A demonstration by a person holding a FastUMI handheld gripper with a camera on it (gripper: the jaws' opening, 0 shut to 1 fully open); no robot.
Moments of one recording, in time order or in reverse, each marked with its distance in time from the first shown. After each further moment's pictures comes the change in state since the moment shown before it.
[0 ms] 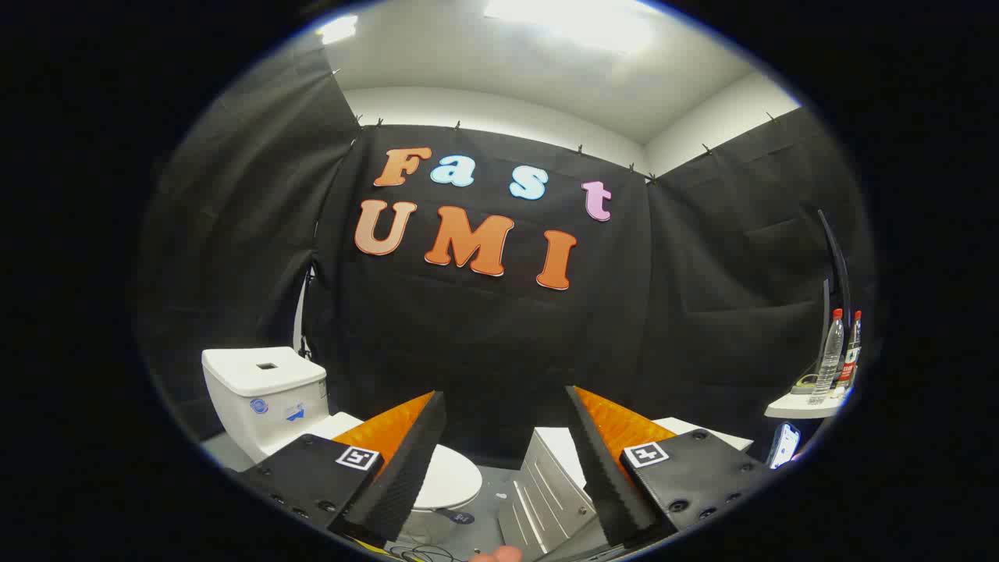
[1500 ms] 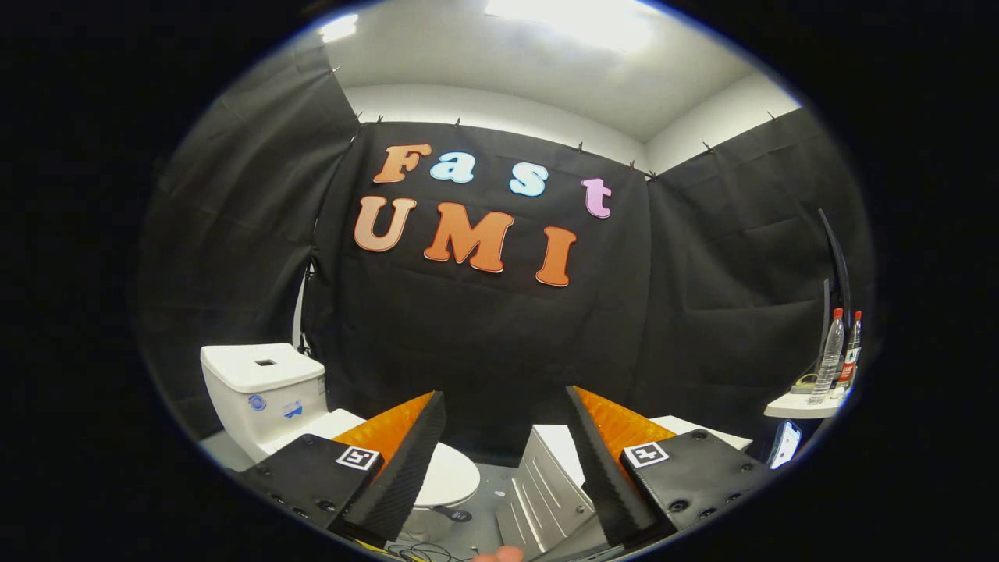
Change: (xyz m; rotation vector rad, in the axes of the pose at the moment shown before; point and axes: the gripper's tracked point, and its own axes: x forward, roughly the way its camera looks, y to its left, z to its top) arm -0.001 -0.004 -0.003 -0.003 0.016 -0.001
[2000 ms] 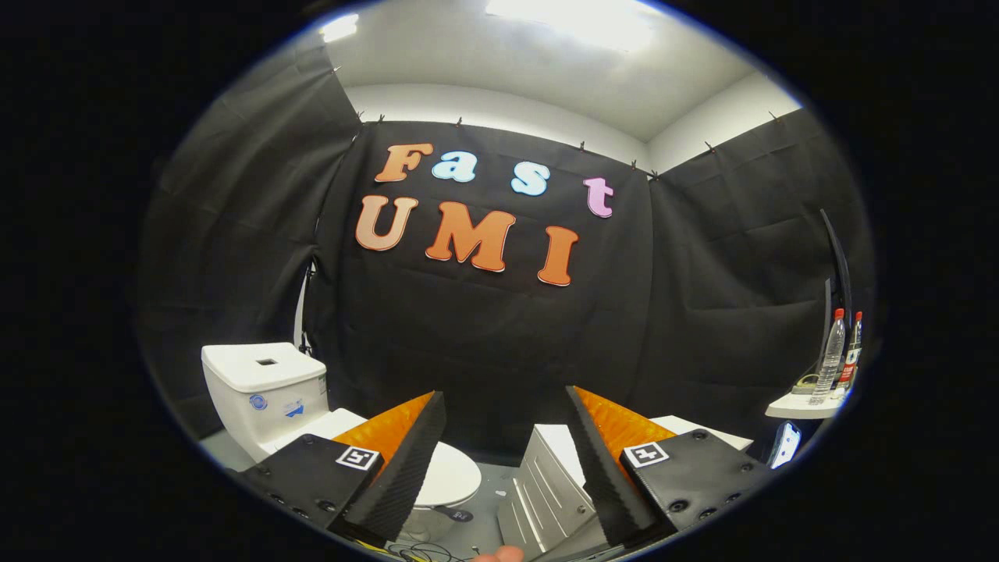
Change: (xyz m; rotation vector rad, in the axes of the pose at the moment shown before) arm 0.002 0.004 0.001 0.000 0.004 0.009
